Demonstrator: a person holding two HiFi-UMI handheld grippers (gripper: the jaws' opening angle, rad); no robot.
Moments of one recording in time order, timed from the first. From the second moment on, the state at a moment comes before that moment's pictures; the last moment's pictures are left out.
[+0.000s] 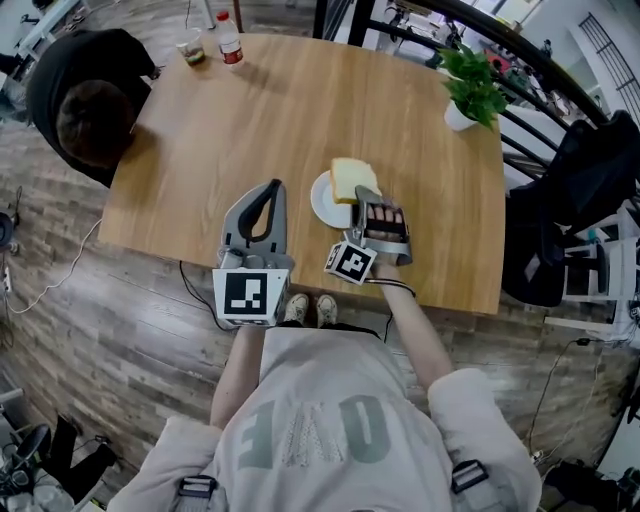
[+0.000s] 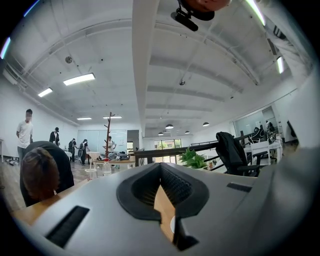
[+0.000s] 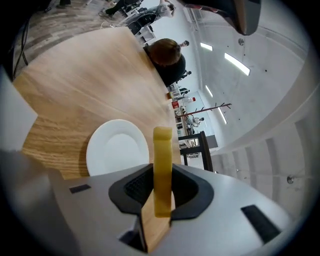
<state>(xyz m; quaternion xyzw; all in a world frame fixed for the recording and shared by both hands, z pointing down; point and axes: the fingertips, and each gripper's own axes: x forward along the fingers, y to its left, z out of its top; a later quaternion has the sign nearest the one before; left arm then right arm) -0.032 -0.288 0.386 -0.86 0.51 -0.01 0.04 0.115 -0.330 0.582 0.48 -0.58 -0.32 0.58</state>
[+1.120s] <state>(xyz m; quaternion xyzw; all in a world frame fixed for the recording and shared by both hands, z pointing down) -0.034 -0.292 0.402 -0.86 0.51 -0.02 0.03 0.107 -0.317 0.632 0.39 -0.64 -0.24 0.61</state>
